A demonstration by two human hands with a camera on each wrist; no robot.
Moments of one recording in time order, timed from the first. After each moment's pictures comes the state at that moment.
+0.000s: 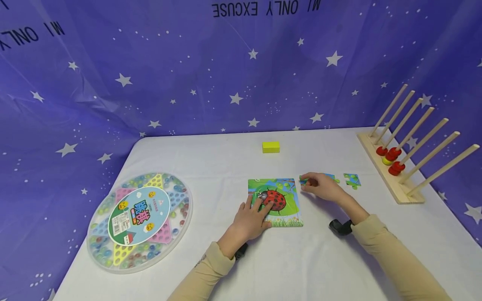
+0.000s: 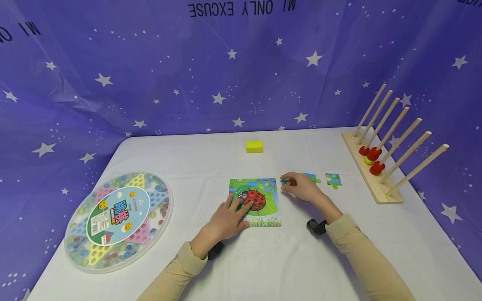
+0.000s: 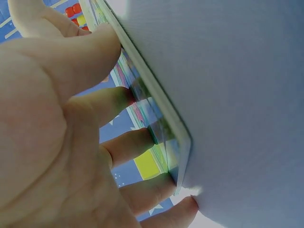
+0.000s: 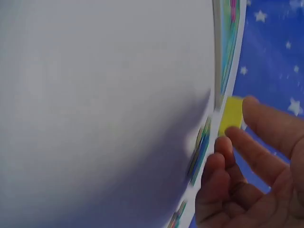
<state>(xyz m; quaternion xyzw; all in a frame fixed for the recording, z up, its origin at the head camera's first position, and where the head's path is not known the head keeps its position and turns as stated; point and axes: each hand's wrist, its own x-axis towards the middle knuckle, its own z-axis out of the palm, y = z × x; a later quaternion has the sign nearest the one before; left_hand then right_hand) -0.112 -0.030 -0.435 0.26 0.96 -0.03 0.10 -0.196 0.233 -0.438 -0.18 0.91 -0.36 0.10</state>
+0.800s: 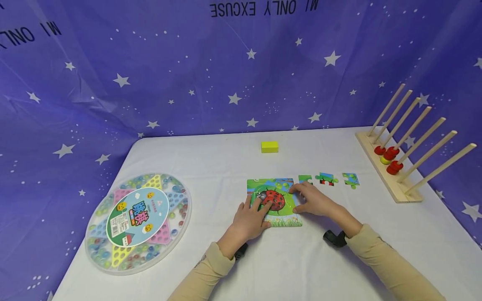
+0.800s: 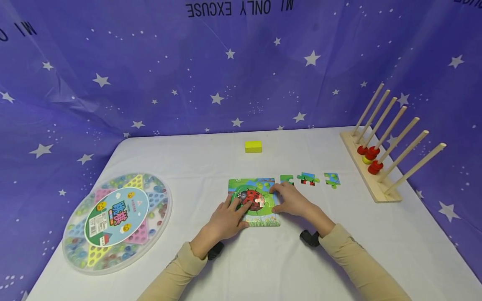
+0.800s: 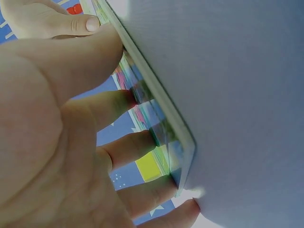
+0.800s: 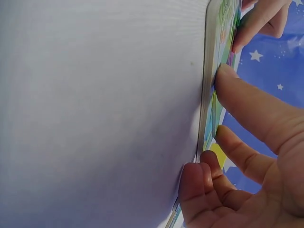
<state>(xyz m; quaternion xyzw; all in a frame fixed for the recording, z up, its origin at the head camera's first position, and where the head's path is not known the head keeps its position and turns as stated) -0.114 -0.028 -0.434 0.25 0.96 -0.04 0.10 -0.164 0.205 -0.442 -0.25 0.91 -0.30 0.11</state>
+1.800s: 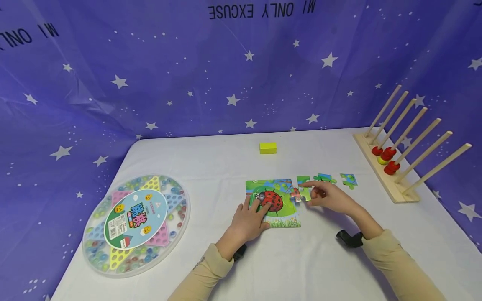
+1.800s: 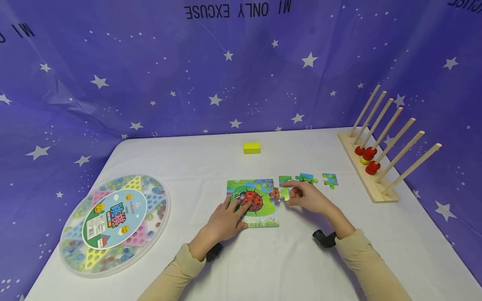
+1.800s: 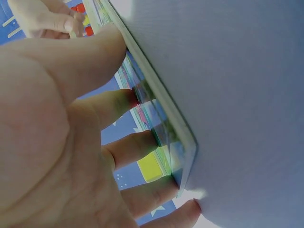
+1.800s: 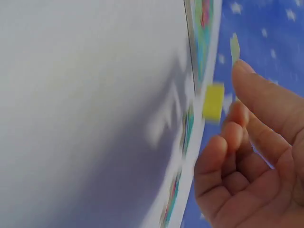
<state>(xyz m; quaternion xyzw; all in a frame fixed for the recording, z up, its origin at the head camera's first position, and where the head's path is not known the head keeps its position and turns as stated) -0.112 -0.029 -0.434 0.26 0.96 -0.02 0.09 -0.166 0.253 -0.435 -0.21 0.87 -0.43 0.13</state>
